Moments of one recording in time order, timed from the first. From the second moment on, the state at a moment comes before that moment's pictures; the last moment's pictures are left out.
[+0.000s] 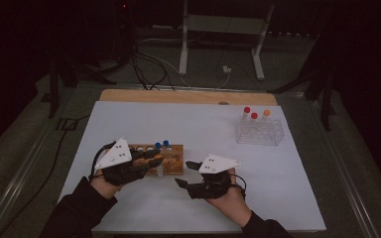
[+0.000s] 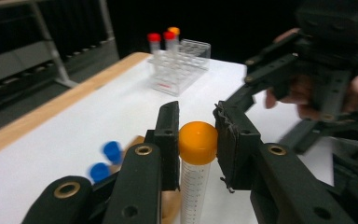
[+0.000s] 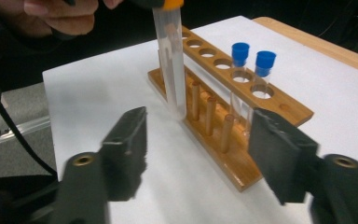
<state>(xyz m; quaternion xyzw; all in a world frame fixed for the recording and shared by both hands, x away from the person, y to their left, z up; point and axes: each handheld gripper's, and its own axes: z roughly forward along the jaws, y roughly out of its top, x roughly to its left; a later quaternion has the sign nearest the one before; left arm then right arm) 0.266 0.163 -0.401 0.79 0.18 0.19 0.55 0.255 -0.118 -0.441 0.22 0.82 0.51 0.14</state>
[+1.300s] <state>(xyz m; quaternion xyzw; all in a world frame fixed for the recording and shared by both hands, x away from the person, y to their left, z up) 0.319 0.179 -0.443 0.77 0.29 0.24 0.52 0.261 -0.134 -0.439 0.25 0.80 0.52 0.14</state>
